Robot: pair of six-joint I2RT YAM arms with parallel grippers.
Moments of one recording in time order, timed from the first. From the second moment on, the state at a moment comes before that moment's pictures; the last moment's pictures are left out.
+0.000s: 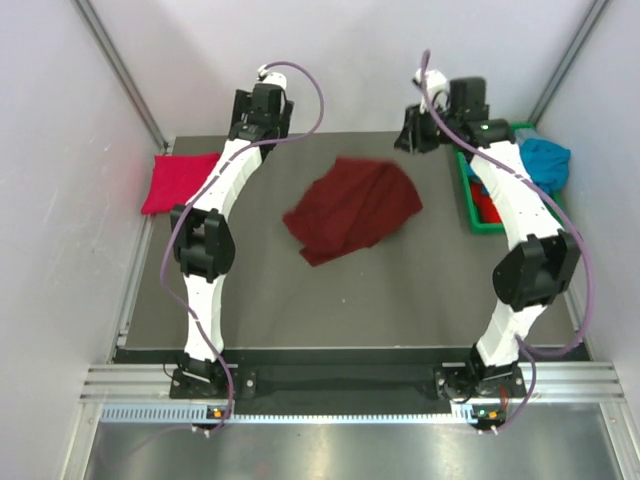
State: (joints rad) left arm -0.29 2.19 2.16 -0.42 -0.50 0.14; right arm 0.21 1.79 1.92 -0.64 -0.45 -0.04
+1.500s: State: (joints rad) left arm -0.10 1.80 1.69 -0.48 -0.25 0.03; right arm 0.85 2.19 1.75 -0.61 -0.31 -0.32
